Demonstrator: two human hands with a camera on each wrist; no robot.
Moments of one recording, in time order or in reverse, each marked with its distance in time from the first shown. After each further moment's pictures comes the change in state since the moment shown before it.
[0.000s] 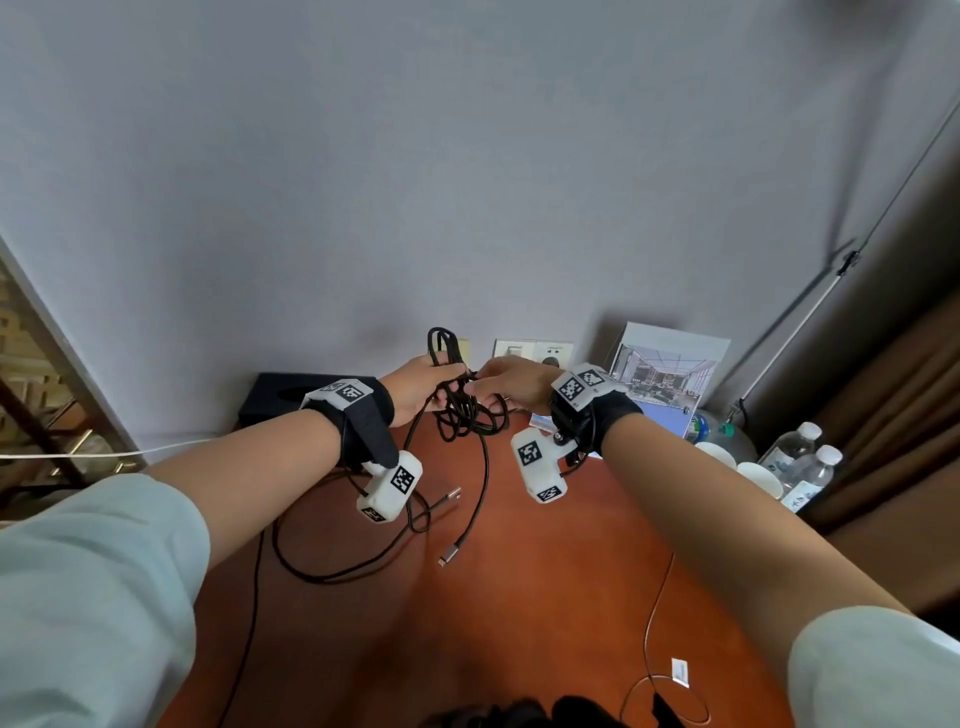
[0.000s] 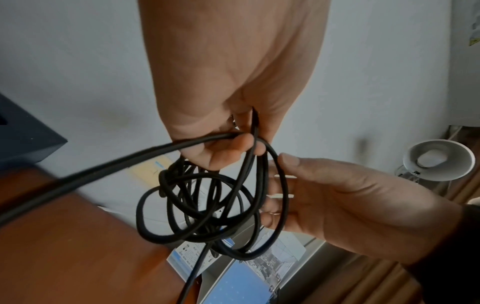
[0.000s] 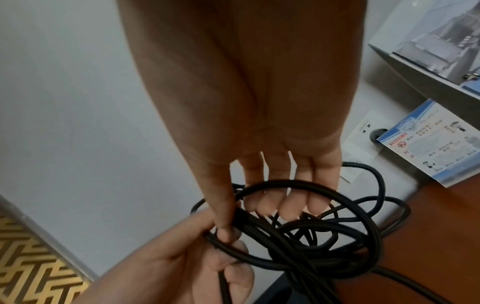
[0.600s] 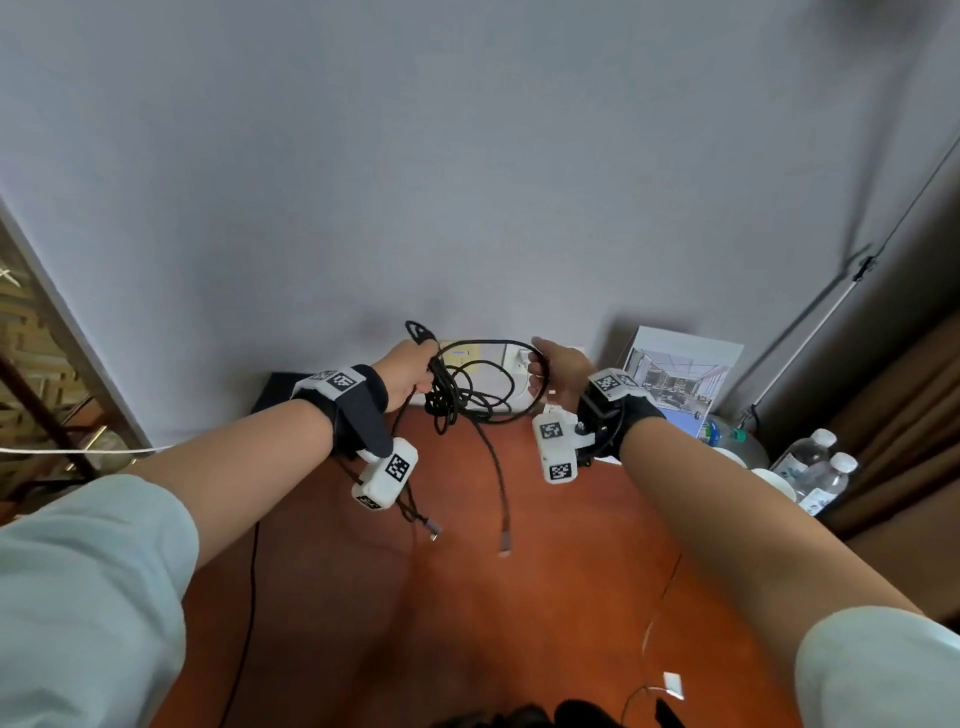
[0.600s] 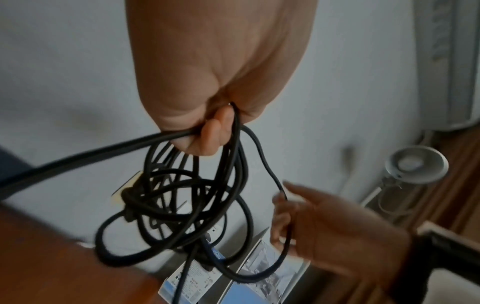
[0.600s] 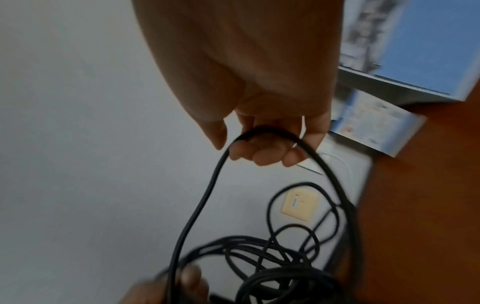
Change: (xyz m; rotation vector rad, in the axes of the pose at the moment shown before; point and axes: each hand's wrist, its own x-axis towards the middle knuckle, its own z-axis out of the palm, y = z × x) left_hand 0.003 0.015 -0.025 0.022 0.196 0.015; right_hand 0.018 0.023 -0.024 0.796 0.408 0.125
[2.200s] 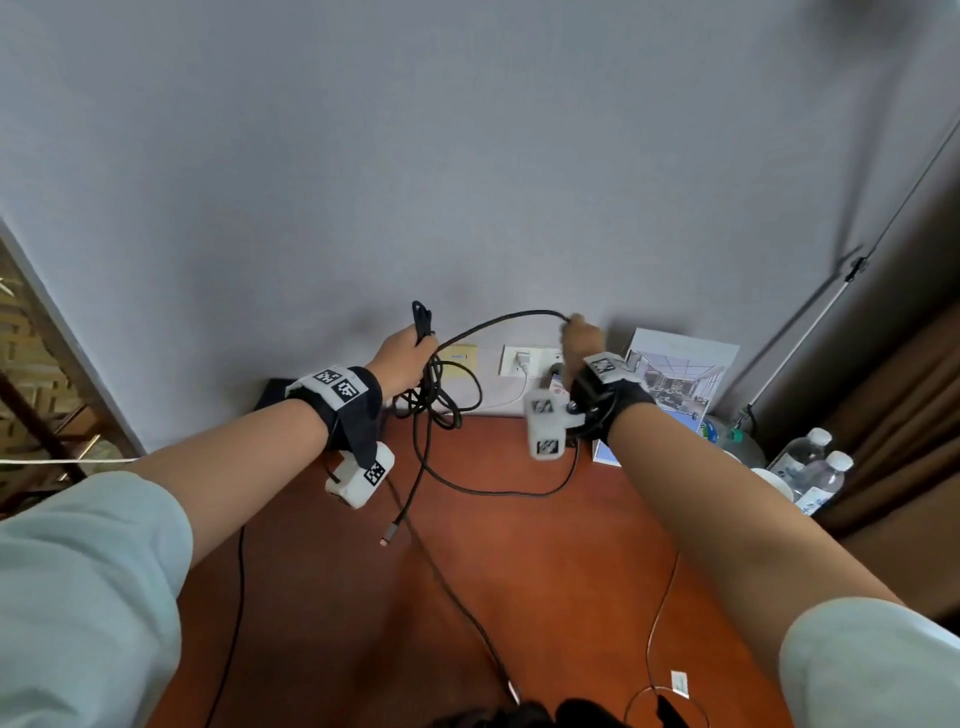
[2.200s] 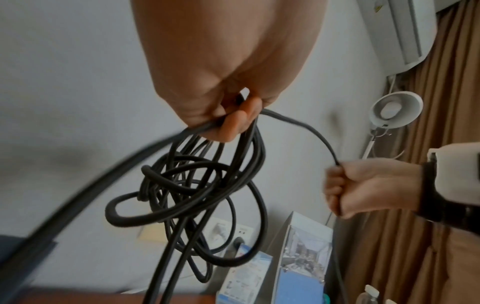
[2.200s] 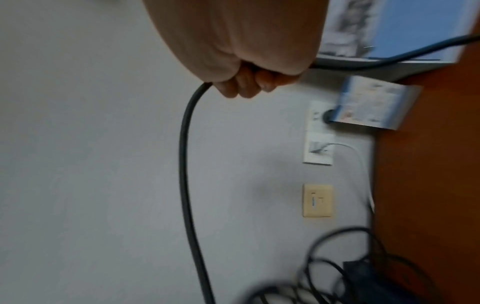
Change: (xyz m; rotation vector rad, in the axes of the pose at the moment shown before) left_hand 0.002 0.007 -0.013 0.384 0.057 0.257; right_hand -0.009 -0.037 -0.002 -0.838 0.328 -0.292
